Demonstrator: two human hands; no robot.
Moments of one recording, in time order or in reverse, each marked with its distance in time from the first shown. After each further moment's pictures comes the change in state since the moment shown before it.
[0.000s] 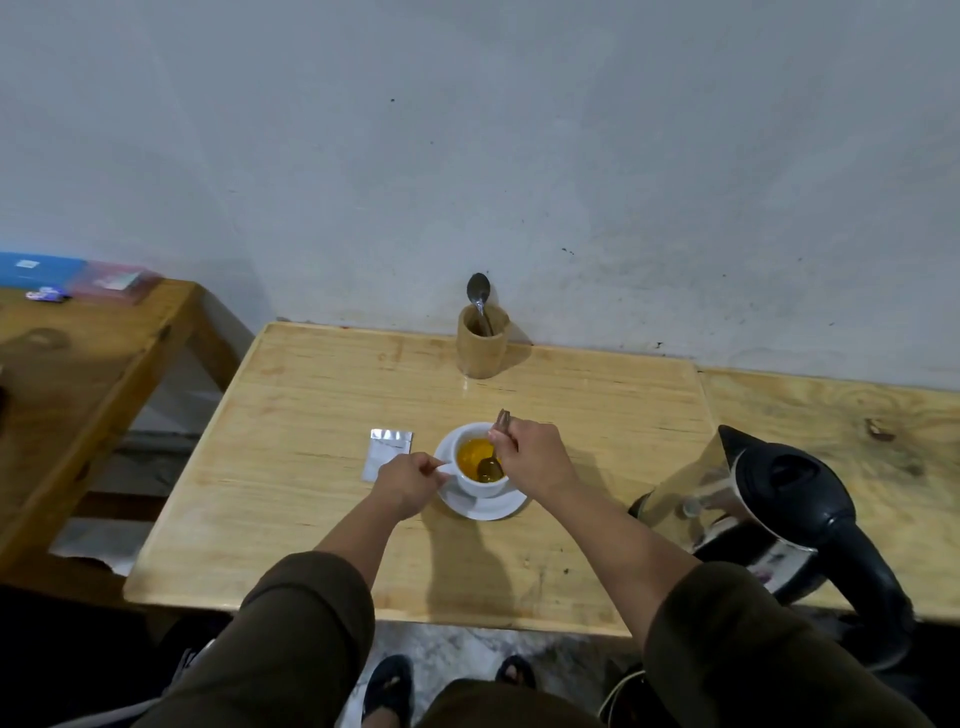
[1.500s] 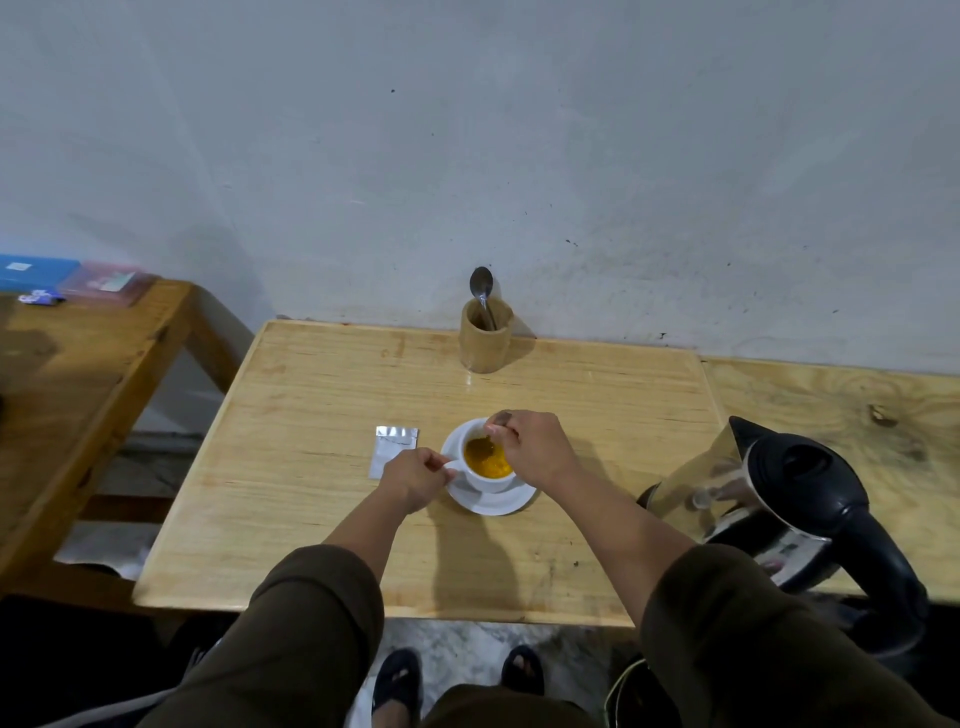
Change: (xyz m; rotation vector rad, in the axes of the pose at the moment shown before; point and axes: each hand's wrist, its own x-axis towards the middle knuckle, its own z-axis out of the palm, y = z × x) left_hand 0.003 -0.003 -0.004 -0.115 -0.019 -0.038; right_hand 0.008 -0.007 0.002 0.038 -0.061 -0.024
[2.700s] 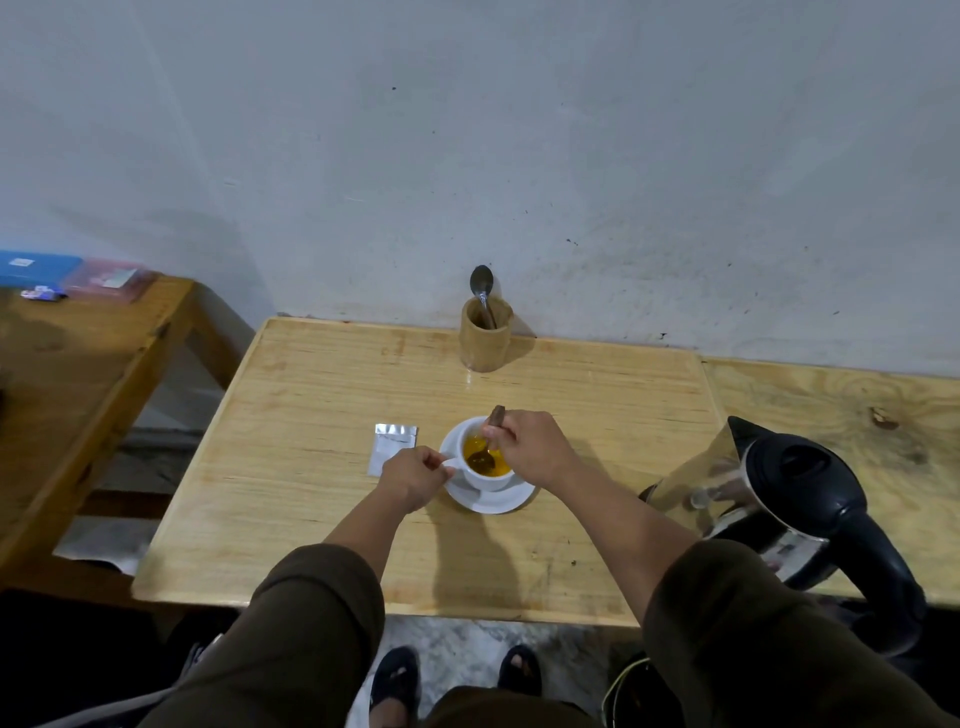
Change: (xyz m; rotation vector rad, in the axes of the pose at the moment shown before) left_hand -0.003 0.001 0.002 0.010 0.017 0.000; right_hand 0.001 0.002 -0.002 0.023 -0.081 -0.004
